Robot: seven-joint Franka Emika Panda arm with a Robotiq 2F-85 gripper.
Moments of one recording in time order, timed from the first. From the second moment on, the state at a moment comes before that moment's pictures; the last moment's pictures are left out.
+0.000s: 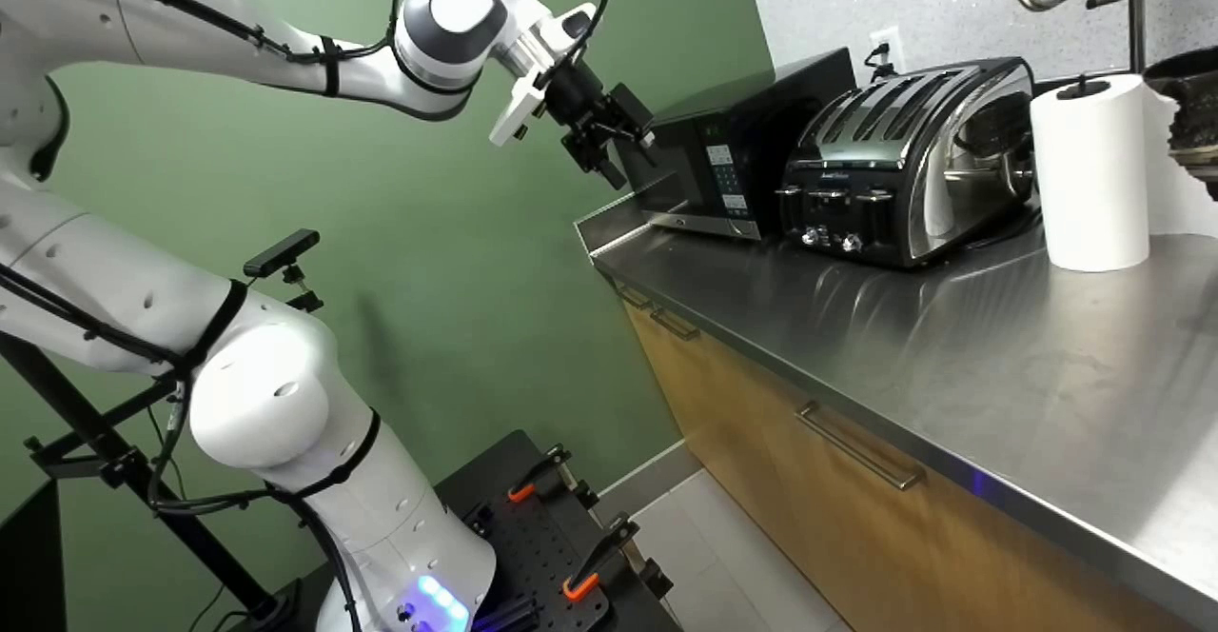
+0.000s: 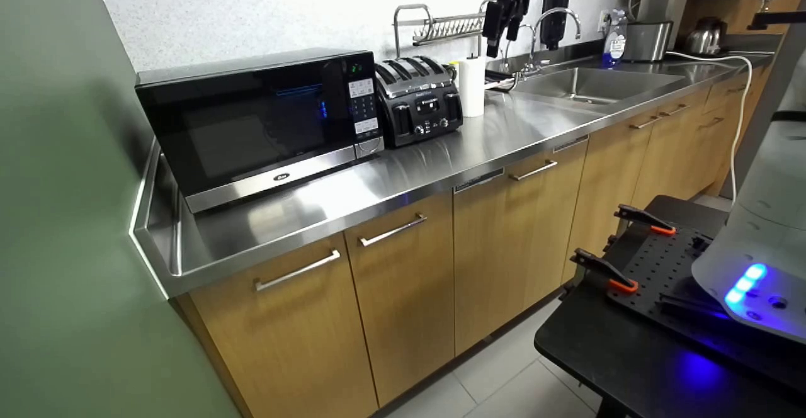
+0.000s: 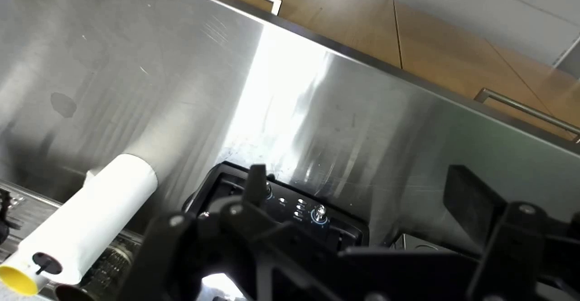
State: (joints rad) arm -0.01 -0.45 0.07 -2.45 -0.21 2.25 -0.03
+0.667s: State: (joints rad) arm 0.15 -0.30 0.42 -2.46 -0.45 2.27 0.21
